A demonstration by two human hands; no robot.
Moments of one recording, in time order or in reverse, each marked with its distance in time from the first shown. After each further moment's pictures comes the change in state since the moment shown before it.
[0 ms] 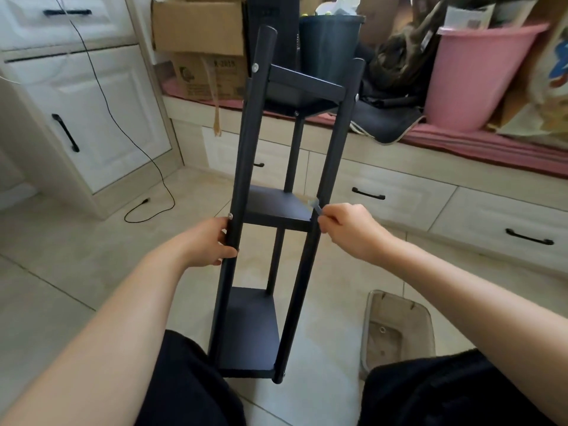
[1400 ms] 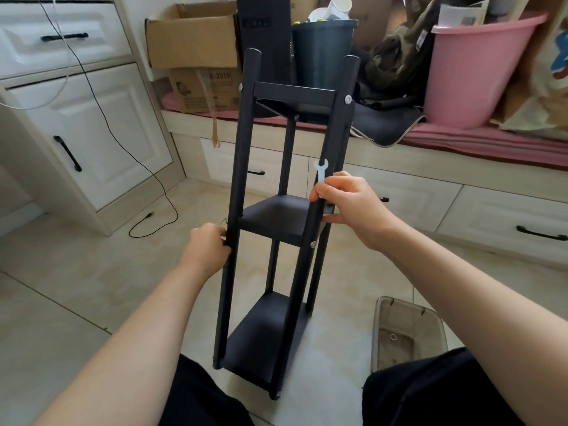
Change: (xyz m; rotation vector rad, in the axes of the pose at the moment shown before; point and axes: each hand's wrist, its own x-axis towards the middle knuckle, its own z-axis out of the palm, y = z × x) left_hand 0.027 0.003 0.013 0.212 0.404 -0.041; right_hand 0.026 -0.020 -0.027 0.780 0.108 0.029
